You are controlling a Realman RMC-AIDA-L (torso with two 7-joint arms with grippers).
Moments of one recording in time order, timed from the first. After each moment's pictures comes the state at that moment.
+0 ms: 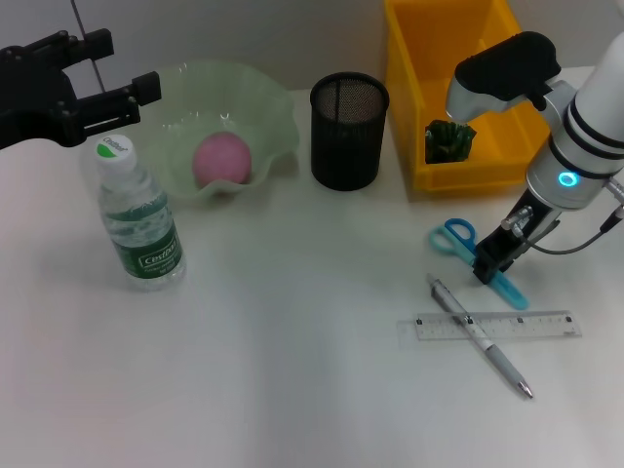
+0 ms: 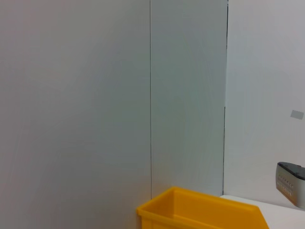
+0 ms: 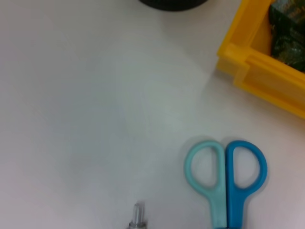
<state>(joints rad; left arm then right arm) -0.41 -2.06 0.89 1.06 1.63 1.40 -1.51 0.92 2.07 -1.10 -0.73 -2.92 -1.40 2.65</state>
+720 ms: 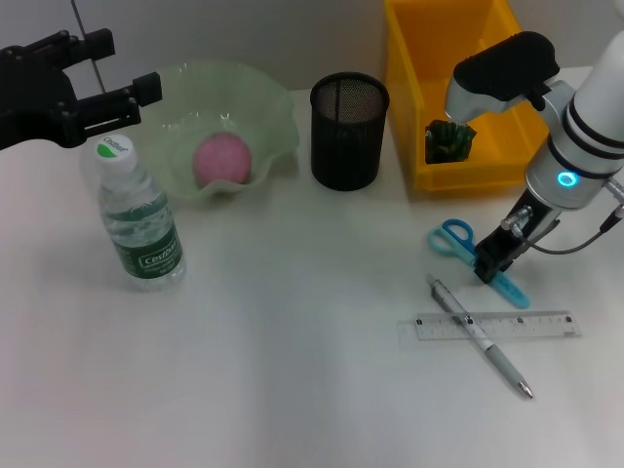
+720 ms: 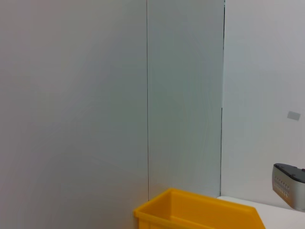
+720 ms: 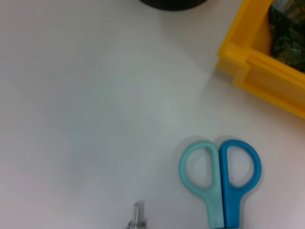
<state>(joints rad) -0.41 -2.06 0.89 1.07 1.62 1.41 -1.51 0.93 2.07 -1.10 -0.73 -2.92 -1.40 2.65</state>
